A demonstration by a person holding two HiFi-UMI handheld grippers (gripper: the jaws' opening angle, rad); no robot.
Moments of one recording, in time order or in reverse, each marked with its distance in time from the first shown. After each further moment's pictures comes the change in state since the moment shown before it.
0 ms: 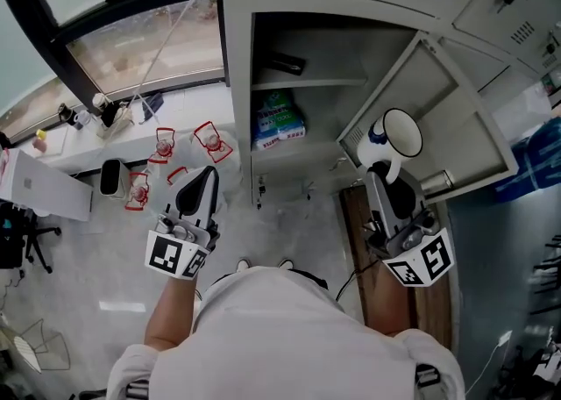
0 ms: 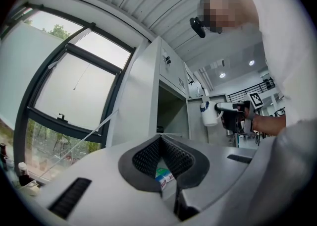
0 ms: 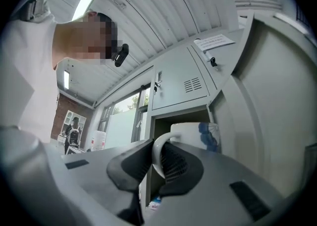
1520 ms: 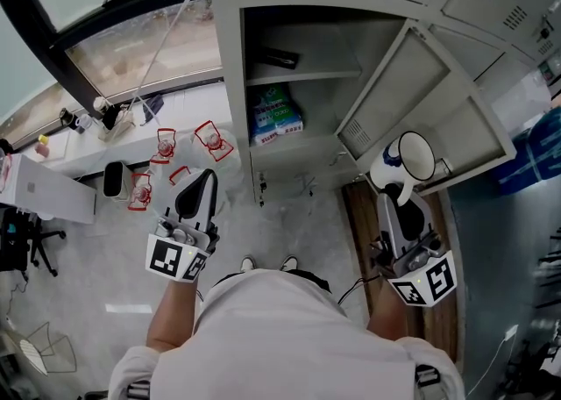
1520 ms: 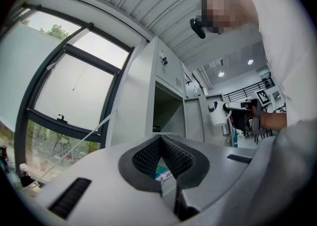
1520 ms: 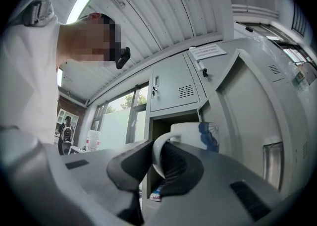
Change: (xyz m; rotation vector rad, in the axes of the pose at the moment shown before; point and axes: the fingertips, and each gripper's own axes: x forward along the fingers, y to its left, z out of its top) left arm -0.011 -0.013 0.003 0.011 0.011 -0.011; right arm -0.052 0.012 0.007 0.005 0.013 -0.094
